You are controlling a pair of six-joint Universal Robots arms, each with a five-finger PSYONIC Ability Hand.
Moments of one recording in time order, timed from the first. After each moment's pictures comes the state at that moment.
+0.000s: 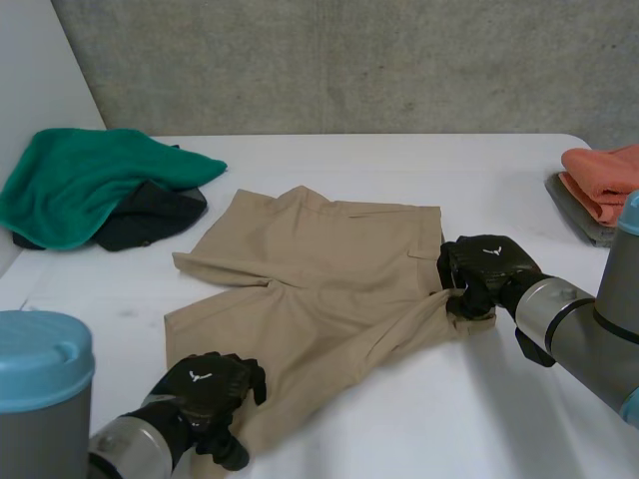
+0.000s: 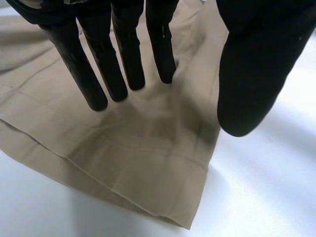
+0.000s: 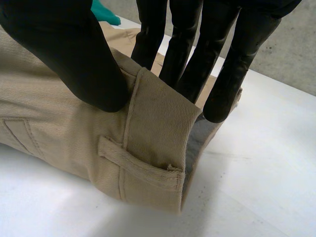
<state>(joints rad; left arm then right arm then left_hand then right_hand) 4.11 -1.67 -1.98 3.01 -1.57 3.13 1.85 -1.23 1.68 -0.03 1.29 2.94 0.43 0.42 0.42 0.41 0.24 1.00 1.18 1.19 1.19 0.99</state>
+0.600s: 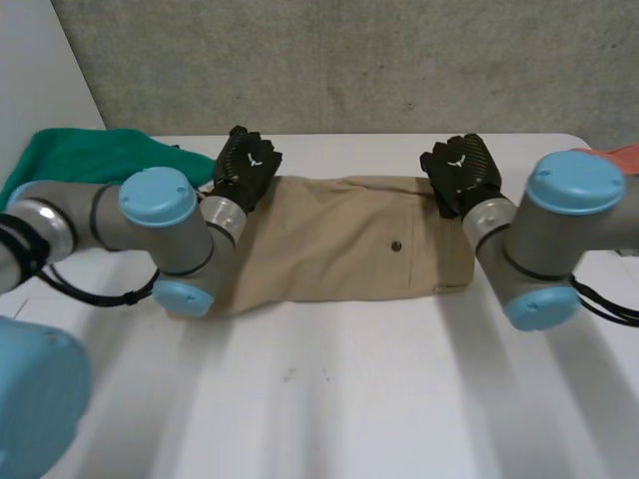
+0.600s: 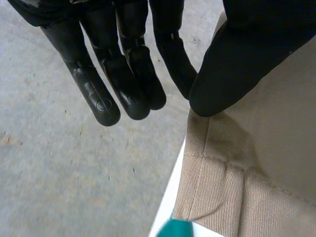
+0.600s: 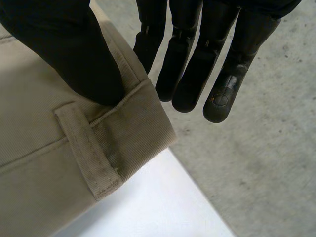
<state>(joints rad) 4.24 -2.49 -0.95 3.55 -1.50 3.98 1.96 -0.87 1.20 -0.33 1.48 2.58 1.17 1.20 1.19 1.20 0.98 1.00 1.19 1.19 1.19 0.99</state>
